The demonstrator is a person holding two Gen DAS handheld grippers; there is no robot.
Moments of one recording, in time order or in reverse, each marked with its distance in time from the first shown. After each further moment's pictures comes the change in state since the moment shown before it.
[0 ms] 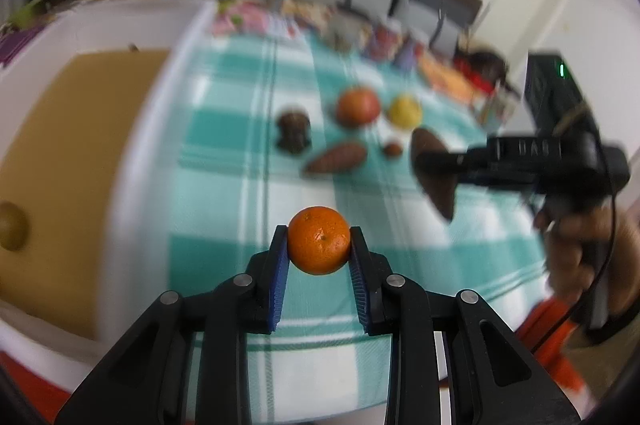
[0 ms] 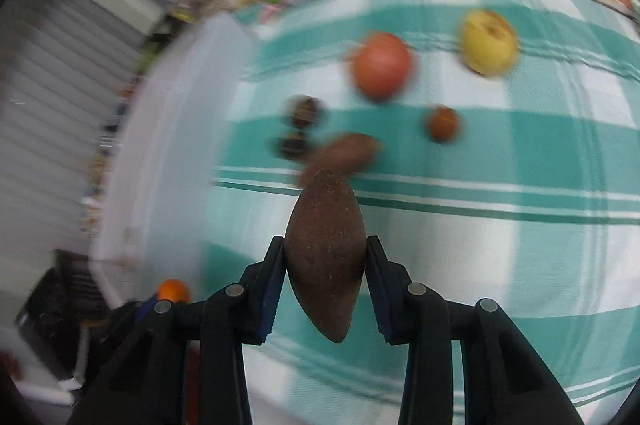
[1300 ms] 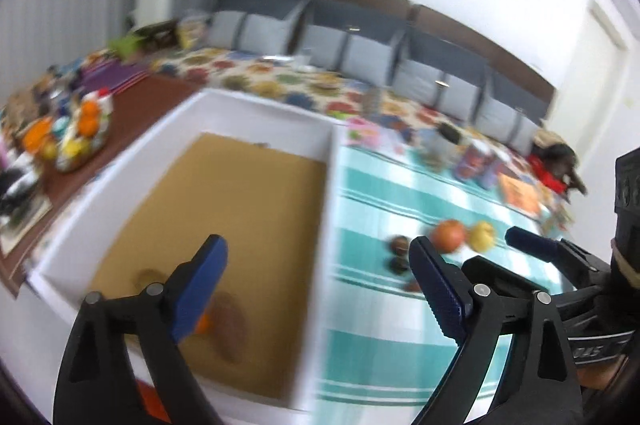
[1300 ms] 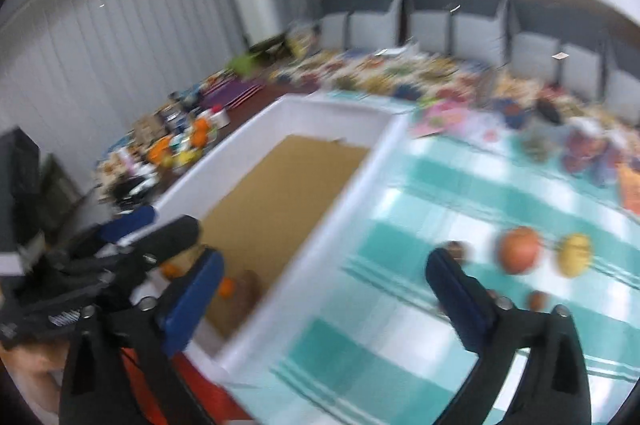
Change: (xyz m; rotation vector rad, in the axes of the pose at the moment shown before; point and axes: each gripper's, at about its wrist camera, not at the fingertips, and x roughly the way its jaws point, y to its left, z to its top) left arm -0.079 0.031 0.046 -0.095 -0.257 0.267; right arm -0.024 0.184 -0.025 -0.494 -0.329 -0.077
